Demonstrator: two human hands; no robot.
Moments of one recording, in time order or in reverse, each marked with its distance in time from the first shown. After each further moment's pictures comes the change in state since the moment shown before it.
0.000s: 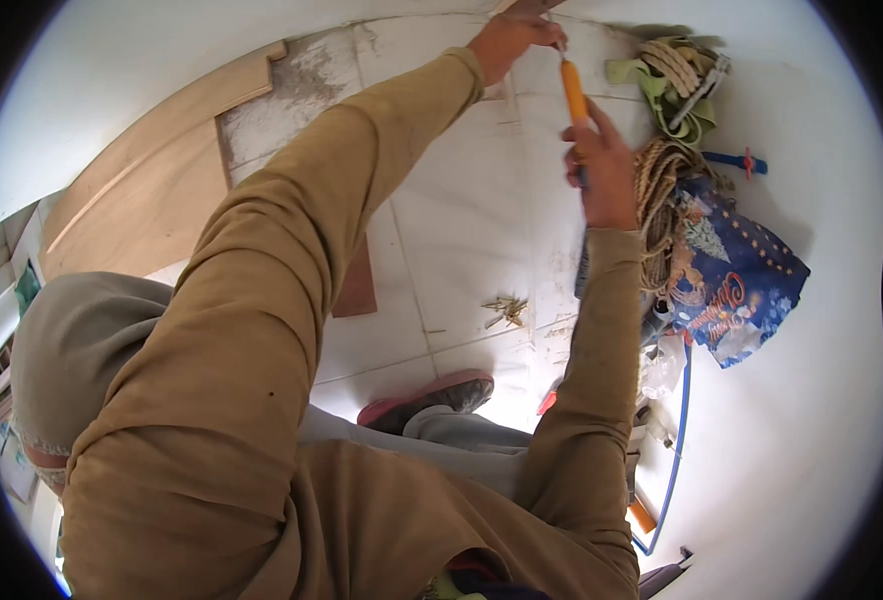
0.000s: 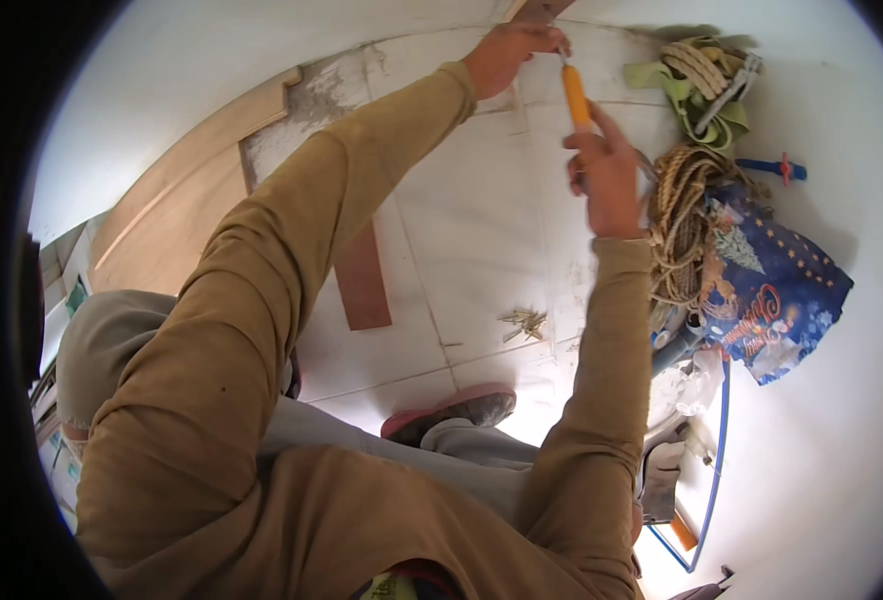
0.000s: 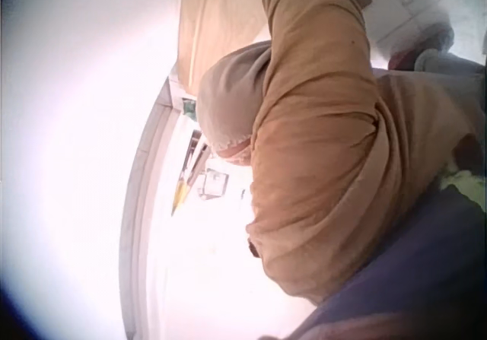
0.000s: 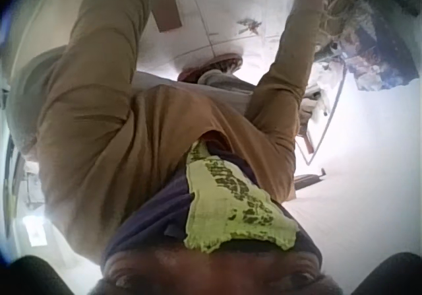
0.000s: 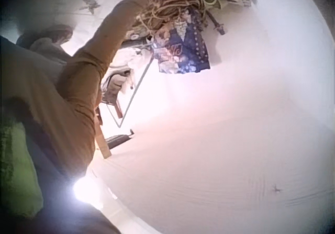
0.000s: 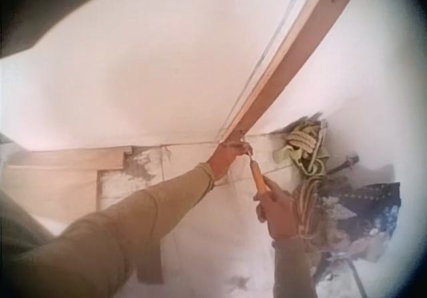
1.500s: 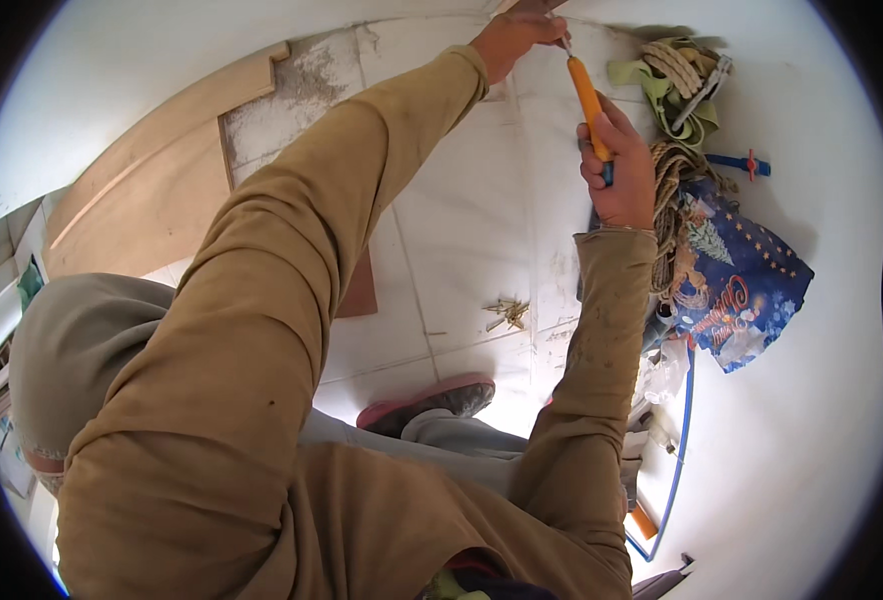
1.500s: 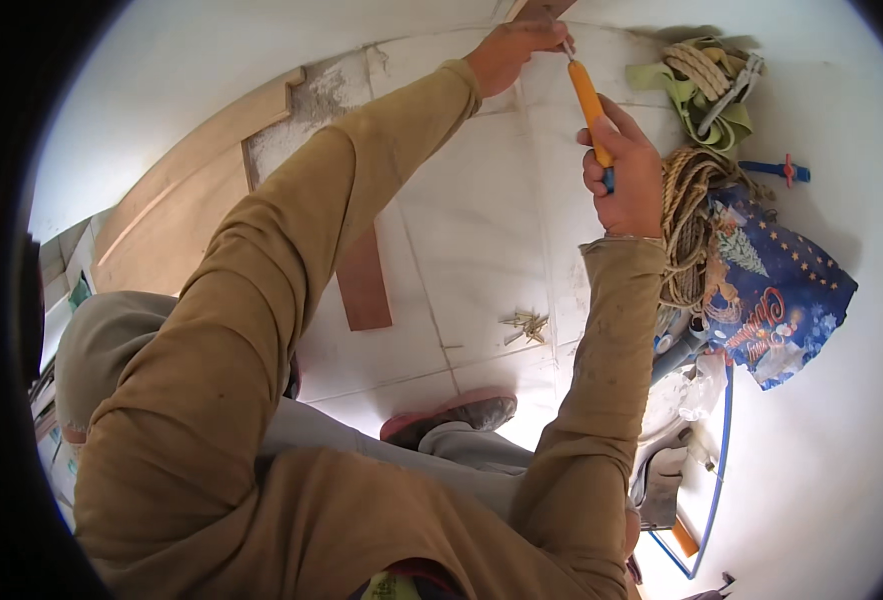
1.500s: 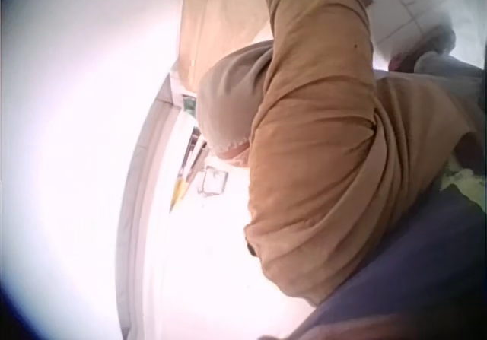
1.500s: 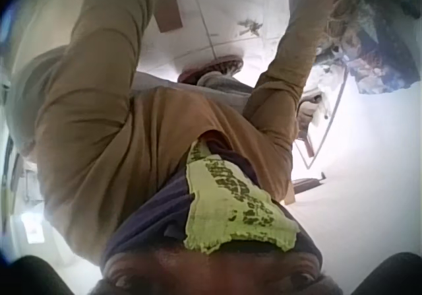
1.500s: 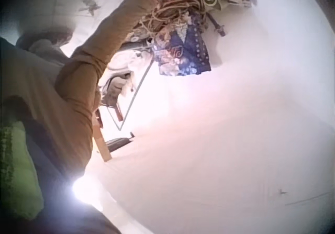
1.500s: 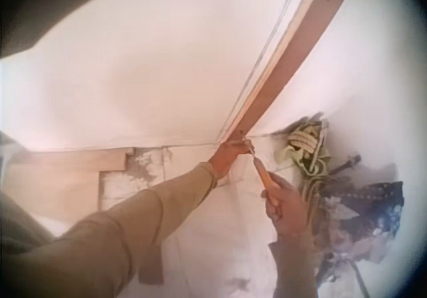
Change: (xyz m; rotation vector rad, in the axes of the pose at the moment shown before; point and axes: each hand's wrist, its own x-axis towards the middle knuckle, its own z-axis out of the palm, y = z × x) left_hand -0.014 0.011 0.011 0.048 -0.050 0.054; right_hand -0.012 -0.016 -0.009 0.151 0.021 0.034
